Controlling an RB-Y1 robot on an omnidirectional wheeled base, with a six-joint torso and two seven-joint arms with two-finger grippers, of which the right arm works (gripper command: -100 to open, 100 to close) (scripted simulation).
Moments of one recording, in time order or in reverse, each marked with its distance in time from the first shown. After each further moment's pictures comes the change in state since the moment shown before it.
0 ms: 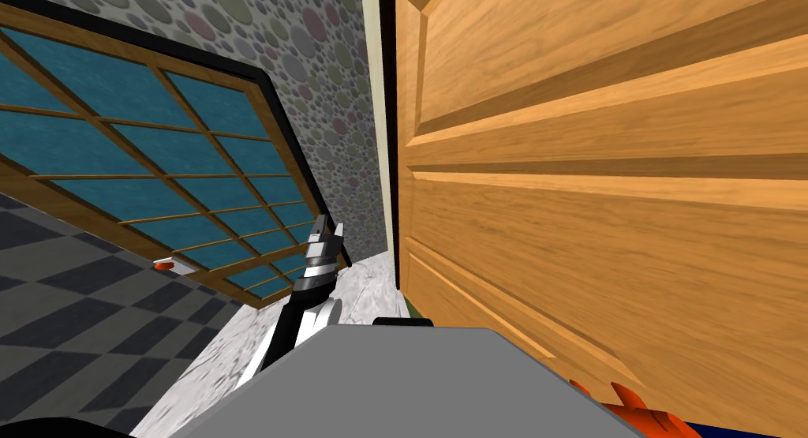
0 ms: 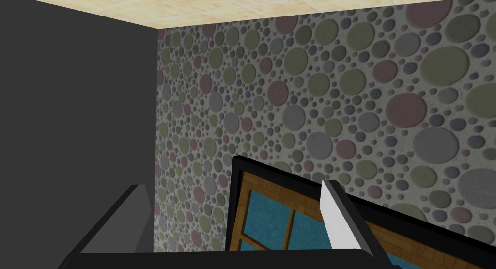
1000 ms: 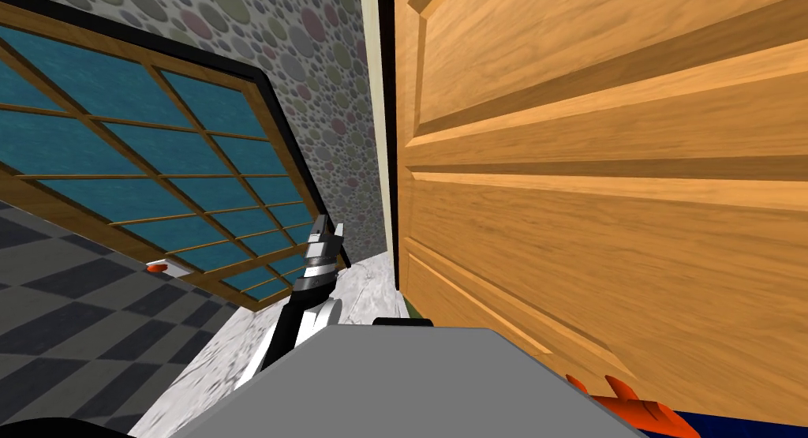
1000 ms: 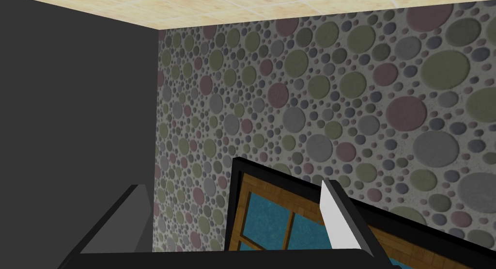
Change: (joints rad) arm 0.000 -0.007 0.006 -0.007 -0.009 0.008 -0.004
